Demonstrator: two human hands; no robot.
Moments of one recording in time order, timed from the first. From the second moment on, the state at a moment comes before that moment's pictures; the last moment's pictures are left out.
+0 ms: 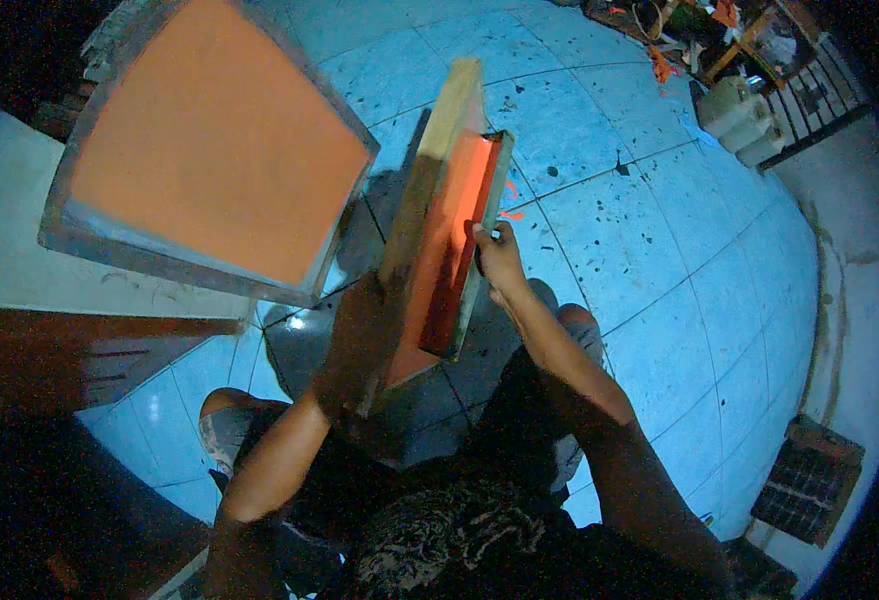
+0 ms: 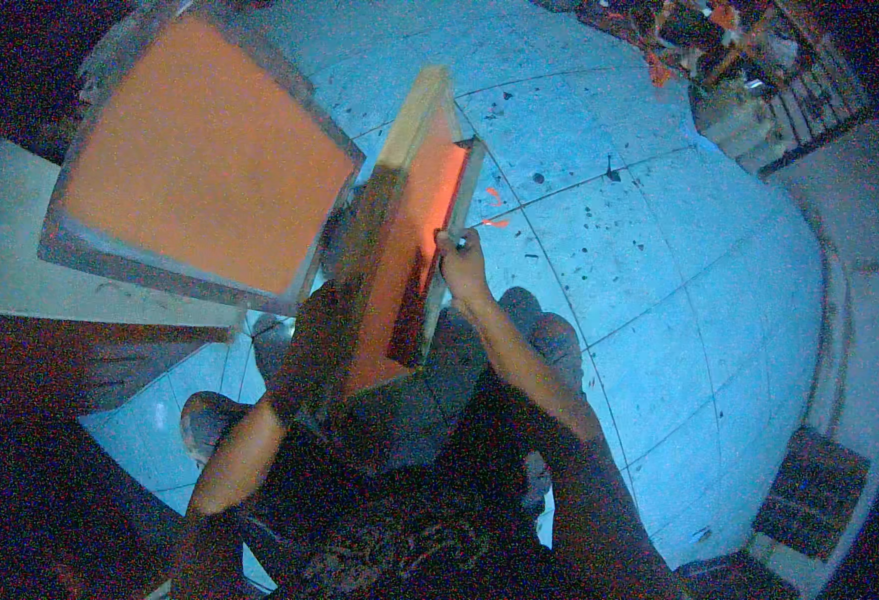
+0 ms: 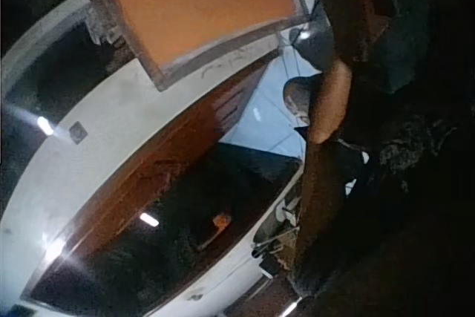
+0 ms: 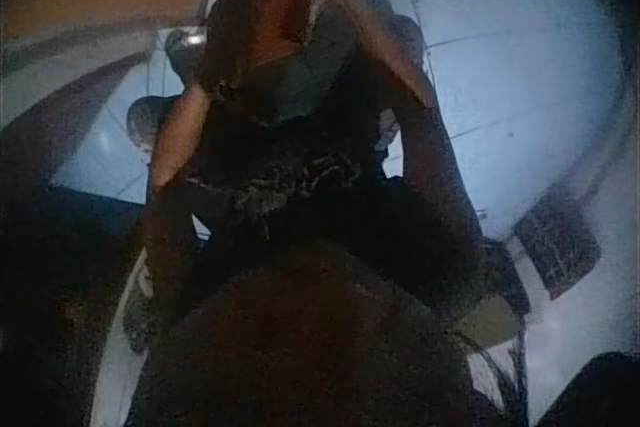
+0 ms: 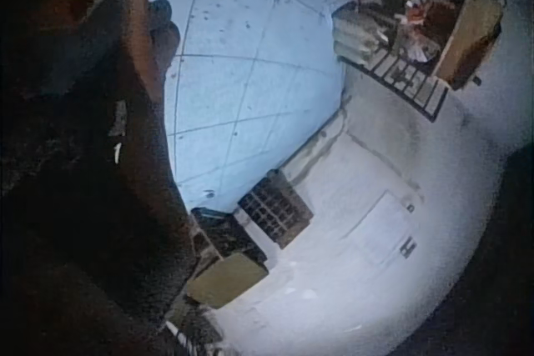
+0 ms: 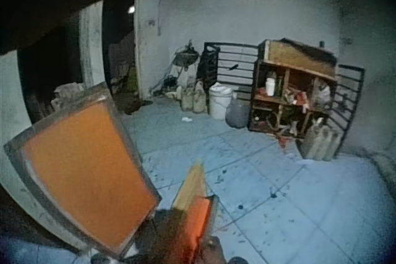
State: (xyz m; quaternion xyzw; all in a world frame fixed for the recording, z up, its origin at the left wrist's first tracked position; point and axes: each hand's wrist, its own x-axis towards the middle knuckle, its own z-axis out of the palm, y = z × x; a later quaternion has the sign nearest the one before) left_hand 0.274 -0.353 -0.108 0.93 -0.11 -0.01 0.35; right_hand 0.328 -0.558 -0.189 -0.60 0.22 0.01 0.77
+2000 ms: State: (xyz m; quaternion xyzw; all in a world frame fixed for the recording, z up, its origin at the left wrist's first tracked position) left_hand 0.270 -0.369 -0.126 0.88 0.01 -0.10 0.47; right_hand 0.338 -0.581 -0.280 -0.66 0.21 0.00 0.72
